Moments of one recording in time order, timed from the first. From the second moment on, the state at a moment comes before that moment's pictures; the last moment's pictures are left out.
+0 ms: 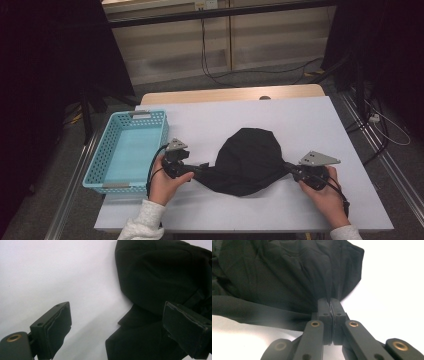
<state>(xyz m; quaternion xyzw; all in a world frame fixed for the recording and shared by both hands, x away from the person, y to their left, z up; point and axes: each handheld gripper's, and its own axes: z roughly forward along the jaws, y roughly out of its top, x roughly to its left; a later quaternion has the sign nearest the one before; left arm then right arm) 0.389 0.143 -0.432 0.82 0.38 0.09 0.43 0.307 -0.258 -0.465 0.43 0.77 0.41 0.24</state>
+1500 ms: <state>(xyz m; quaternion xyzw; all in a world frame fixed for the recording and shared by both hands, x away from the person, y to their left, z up) 0.386 0.143 -0.439 0.82 0.39 0.06 0.42 0.321 -0.205 -0.452 0.36 0.80 0.43 0.21</state>
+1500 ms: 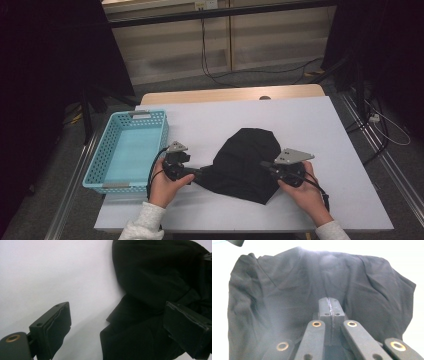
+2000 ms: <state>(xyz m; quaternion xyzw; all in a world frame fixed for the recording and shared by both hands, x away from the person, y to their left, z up) 0.388 0.140 -0.439 0.82 0.38 0.07 0.42 0.312 -0.219 -0.451 0.37 0.80 0.41 0.23</state>
